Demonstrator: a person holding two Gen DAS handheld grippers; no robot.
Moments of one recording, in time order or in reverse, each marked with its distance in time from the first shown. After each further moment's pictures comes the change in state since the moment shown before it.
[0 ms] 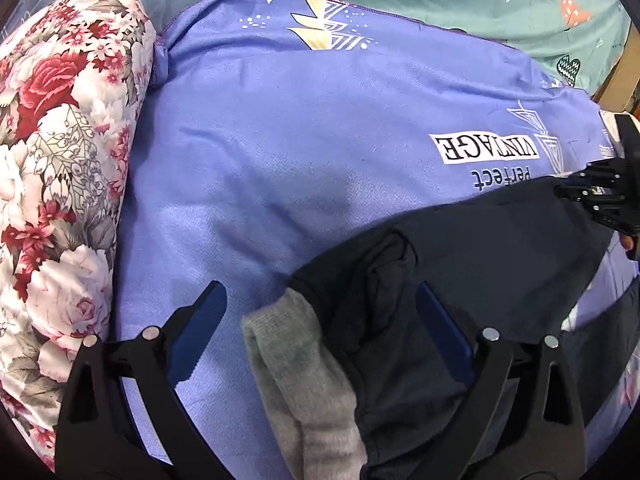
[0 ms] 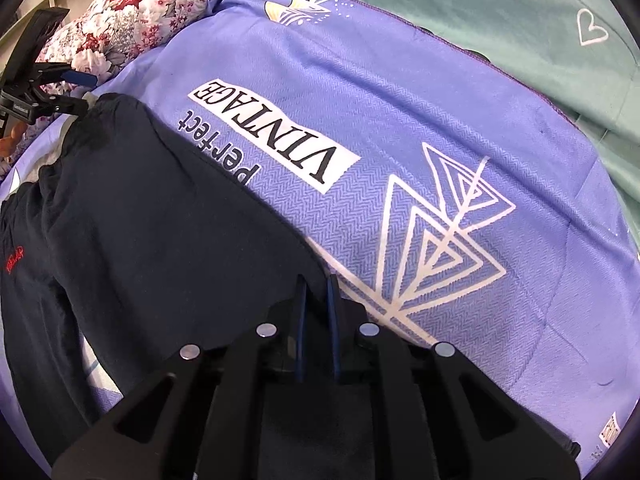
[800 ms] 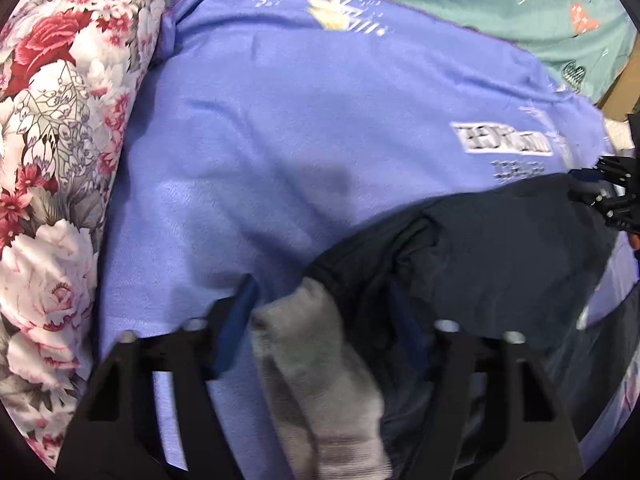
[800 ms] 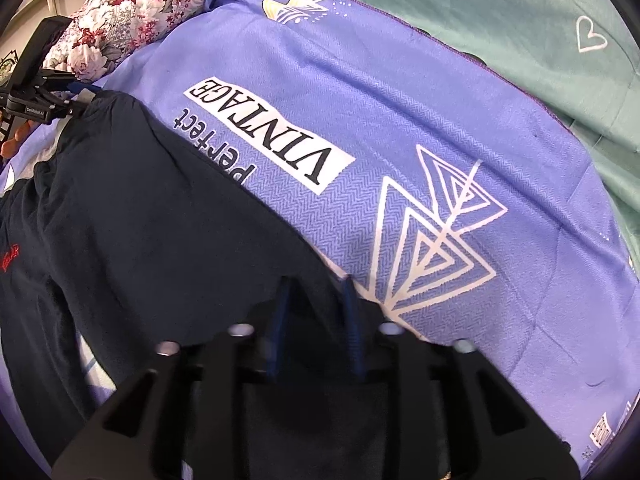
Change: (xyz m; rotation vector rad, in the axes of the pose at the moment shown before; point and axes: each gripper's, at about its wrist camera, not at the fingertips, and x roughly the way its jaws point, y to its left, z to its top) left arm 0.021 0.010 -0.015 -0.037 -0.011 -0.034; right arm -0.009 0.003 0.004 -0.023 0.012 -0.069
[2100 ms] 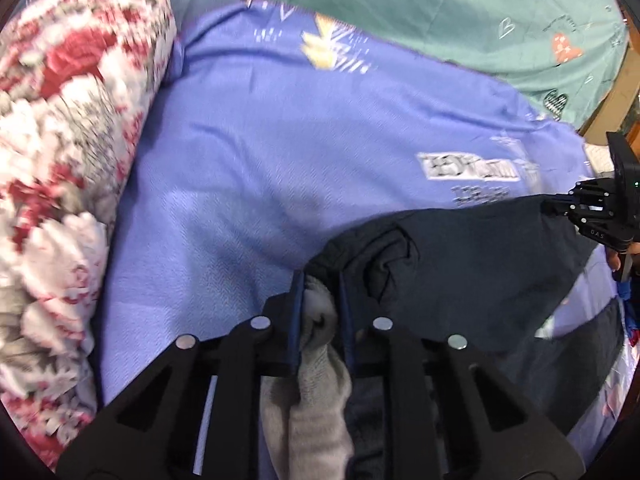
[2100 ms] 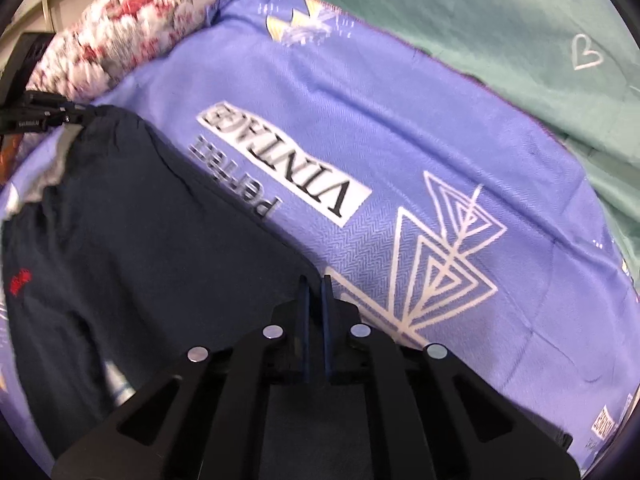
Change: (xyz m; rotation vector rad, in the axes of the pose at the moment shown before) left arm -0.045 -0.006 -0.004 -0.044 -0.092 -0.049; right arm -0.032 0.014 0.011 0.045 -0.047 0.037
